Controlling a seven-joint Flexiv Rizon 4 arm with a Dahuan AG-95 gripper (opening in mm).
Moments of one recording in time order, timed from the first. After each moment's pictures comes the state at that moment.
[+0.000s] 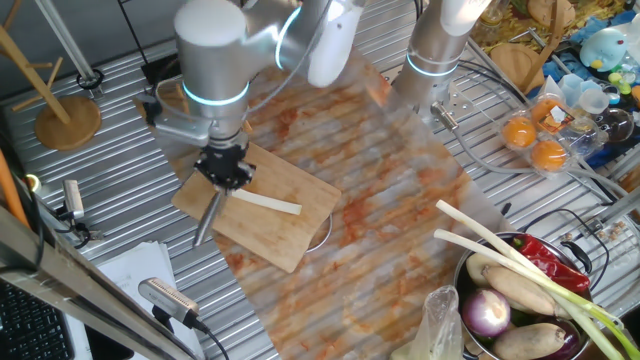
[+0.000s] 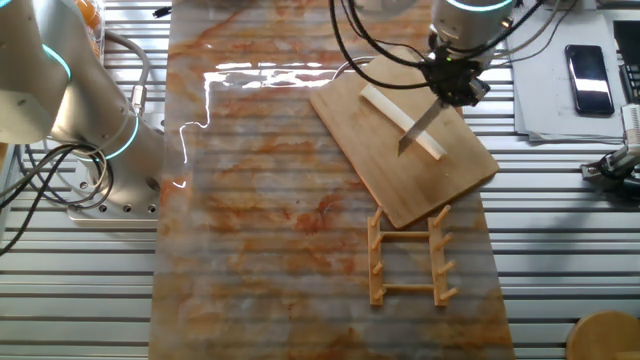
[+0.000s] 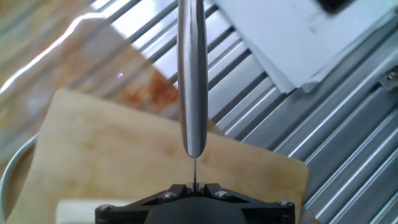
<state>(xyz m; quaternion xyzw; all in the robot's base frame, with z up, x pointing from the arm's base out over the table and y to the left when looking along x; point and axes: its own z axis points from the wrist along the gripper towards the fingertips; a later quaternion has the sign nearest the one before) 0.586 0.082 0.102 -0.38 0.92 0.00 0.08</state>
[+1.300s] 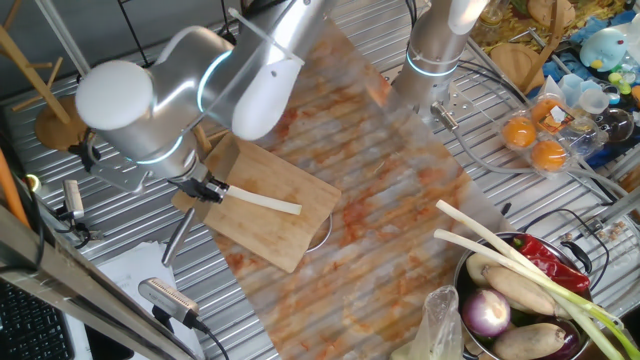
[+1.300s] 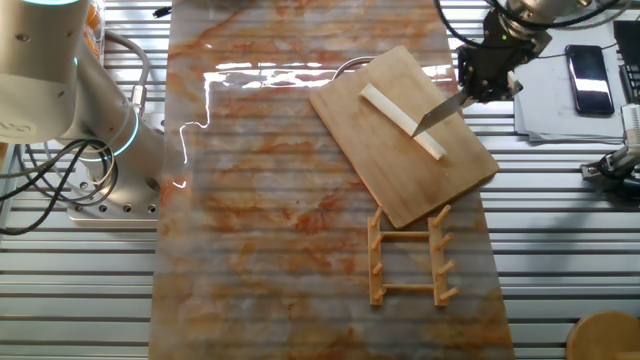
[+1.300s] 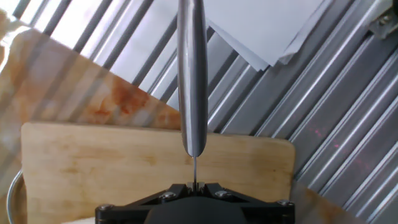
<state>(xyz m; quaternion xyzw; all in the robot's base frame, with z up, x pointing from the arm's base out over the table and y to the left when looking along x) 0.617 0.081 0.112 -0.32 0.94 -0.01 -0.08</state>
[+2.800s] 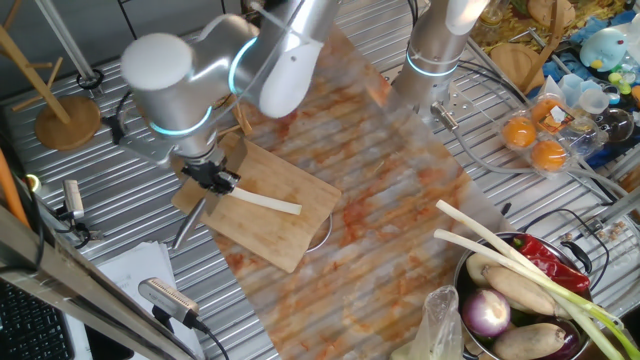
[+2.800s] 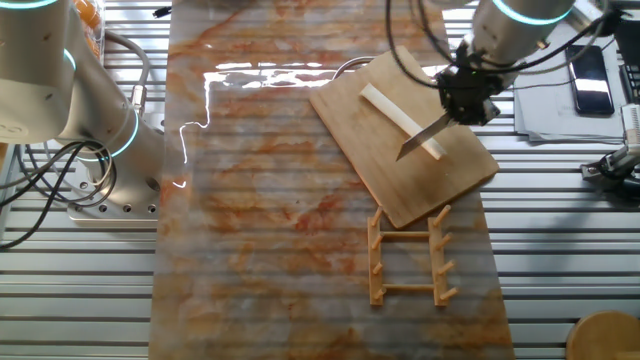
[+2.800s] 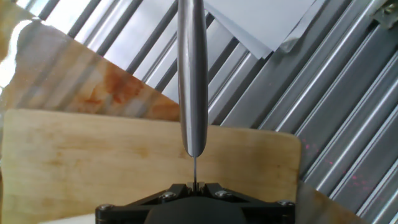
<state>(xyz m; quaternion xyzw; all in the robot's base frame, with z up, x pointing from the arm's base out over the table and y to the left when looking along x) 0.585 0.058 0.082 -0.32 0.95 0.01 -0.01</state>
